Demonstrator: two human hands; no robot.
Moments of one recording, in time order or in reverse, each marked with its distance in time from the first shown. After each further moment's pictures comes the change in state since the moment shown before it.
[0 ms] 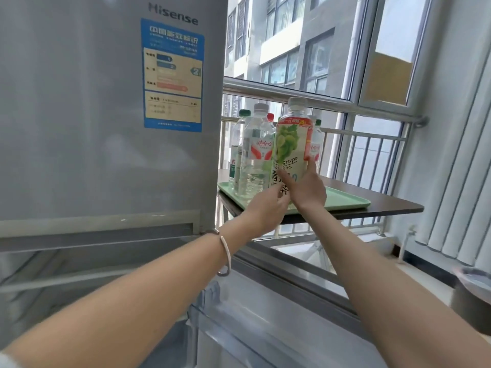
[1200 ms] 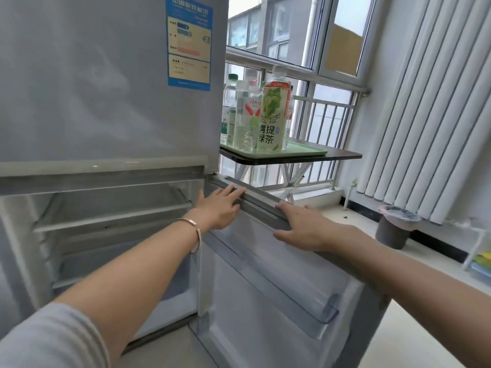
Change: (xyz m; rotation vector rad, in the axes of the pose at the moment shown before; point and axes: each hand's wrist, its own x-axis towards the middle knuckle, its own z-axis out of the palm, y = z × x) left_hand -0.148 -0.100 -0.031 0.666 -0.266 0.029; right_hand -0.261 -0.050 -0.118 -0.698 -0.778 -0.151
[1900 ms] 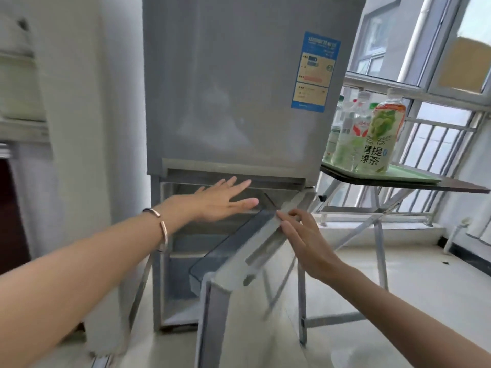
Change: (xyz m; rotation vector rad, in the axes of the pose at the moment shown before) left_hand -0.192 -0.130 -0.115 -0.114 -0.065 -0.257; right_hand 0.026 -0.172 0.054 0.578 0.276 -0.395
